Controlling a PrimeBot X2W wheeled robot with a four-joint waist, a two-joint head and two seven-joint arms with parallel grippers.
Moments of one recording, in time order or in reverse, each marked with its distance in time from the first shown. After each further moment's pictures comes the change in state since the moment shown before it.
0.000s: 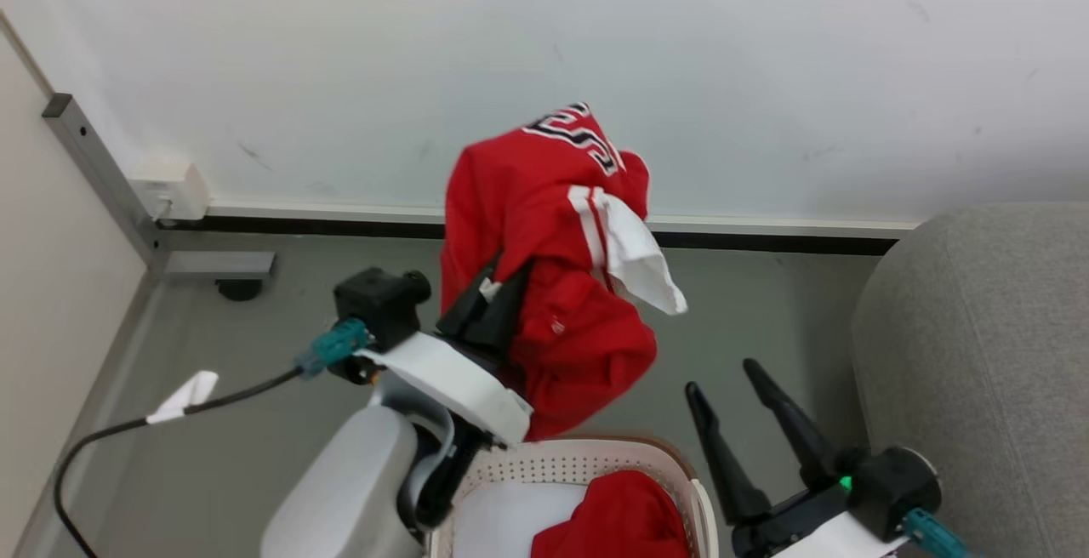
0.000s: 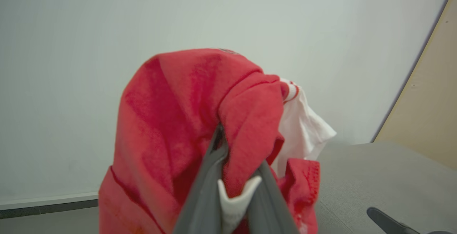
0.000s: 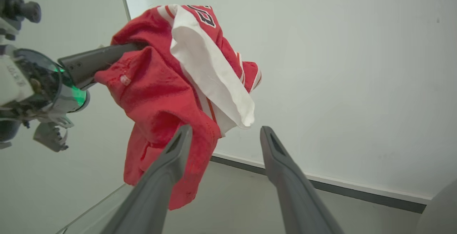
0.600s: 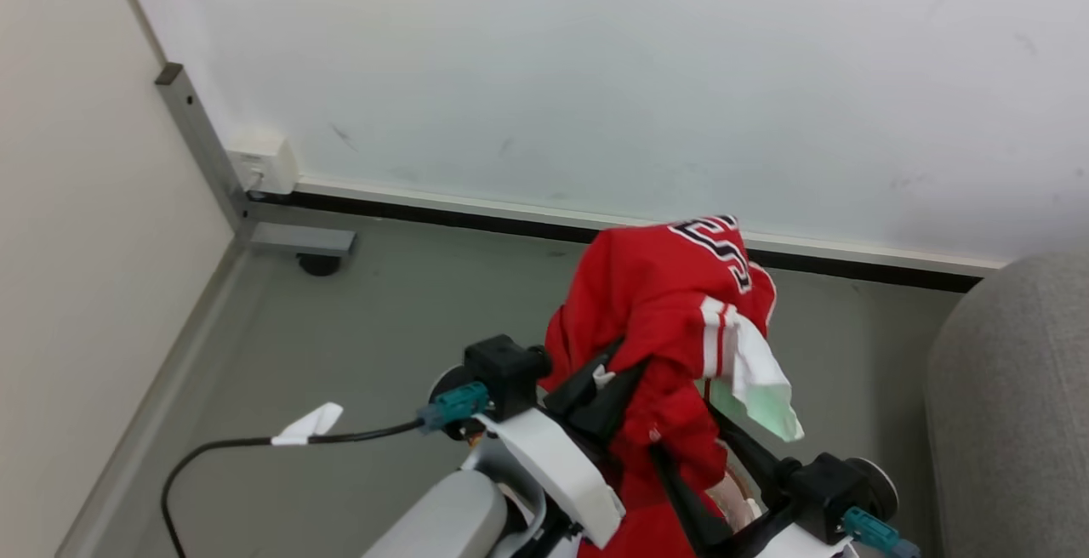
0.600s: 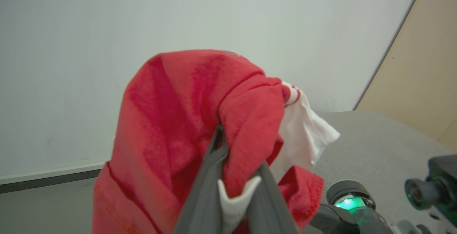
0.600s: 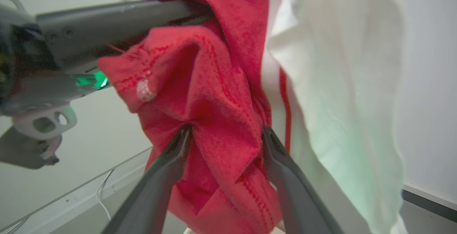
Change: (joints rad) left arm 0.041 -0.037 -0.221 -0.015 -0.013 -0.005 0.021; right arm -0.091 -0.046 0.189 0.163 0.051 0.000 0.000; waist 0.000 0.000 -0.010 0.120
